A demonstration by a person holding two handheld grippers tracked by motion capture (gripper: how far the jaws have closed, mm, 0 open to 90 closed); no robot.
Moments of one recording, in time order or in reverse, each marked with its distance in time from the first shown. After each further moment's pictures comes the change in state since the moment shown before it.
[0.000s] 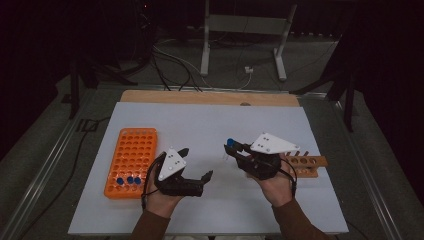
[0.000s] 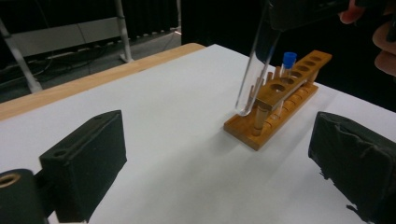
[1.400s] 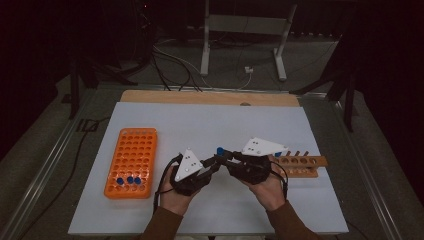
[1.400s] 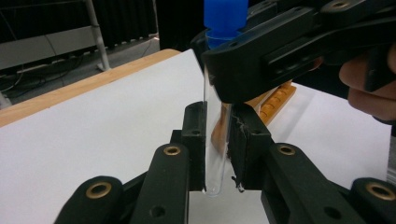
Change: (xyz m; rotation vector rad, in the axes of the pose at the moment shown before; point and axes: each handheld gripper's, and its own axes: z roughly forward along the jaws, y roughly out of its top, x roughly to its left) left arm -0.015 0.002 0.026 -0.018 -0.070 0.049; right arm 0.009 -0.011 0.016 0.043 0.131 0.061
